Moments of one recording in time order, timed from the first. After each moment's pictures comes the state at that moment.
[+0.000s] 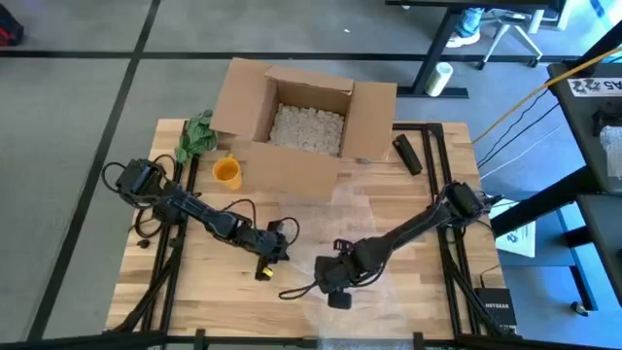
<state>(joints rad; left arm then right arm) -0.35 1.68 0.71 0.18 -0.08 -0.18 0.49 1.99 1.49 -0.75 0.01 0.60</state>
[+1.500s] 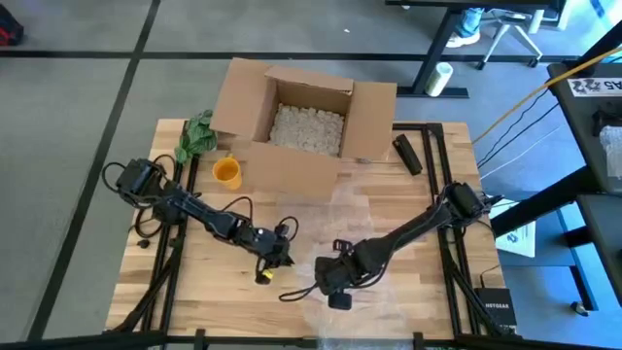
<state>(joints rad) -0.35 1.67 0.71 0.36 0.01 -0.12 0.49 1.99 1.50 -0.76 0.04 0.60</state>
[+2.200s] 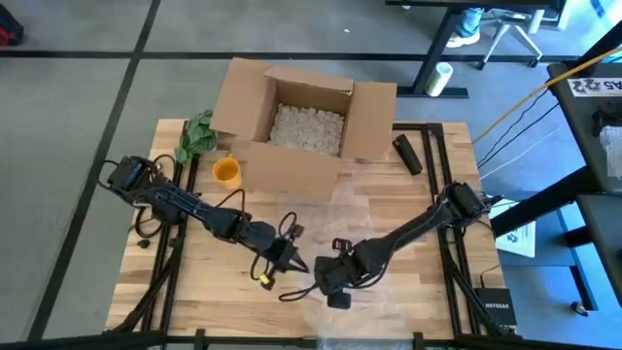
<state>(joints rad) -0.36 1.61 0.91 0.35 0.07 0.15 0.49 1.99 1.50 -0.75 0.08 0.59</state>
